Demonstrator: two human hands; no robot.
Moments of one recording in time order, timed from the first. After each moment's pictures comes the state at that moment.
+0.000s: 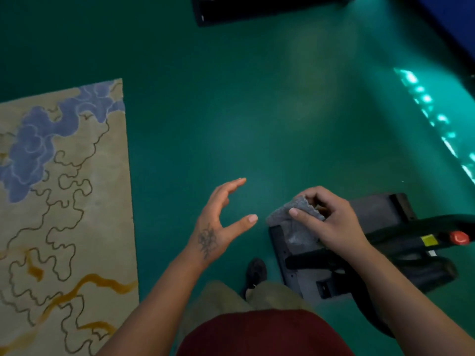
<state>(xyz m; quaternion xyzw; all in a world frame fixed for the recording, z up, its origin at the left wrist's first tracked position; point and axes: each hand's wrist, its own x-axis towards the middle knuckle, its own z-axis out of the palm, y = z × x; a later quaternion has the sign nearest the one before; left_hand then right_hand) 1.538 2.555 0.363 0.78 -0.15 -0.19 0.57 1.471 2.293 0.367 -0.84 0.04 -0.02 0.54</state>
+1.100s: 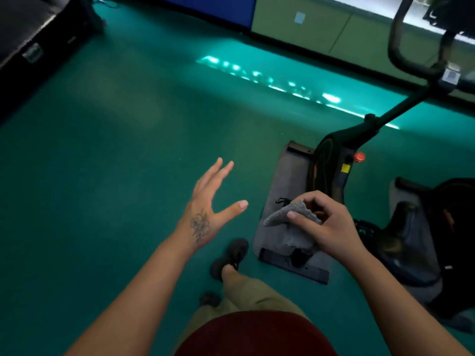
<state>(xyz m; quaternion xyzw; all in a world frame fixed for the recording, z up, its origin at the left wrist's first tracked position) 1.956 2.309 0.372 0.62 -0.56 -0.39 0.39 1.673 2.256 0.407 -0.73 0.47 -0.26 0.41</state>
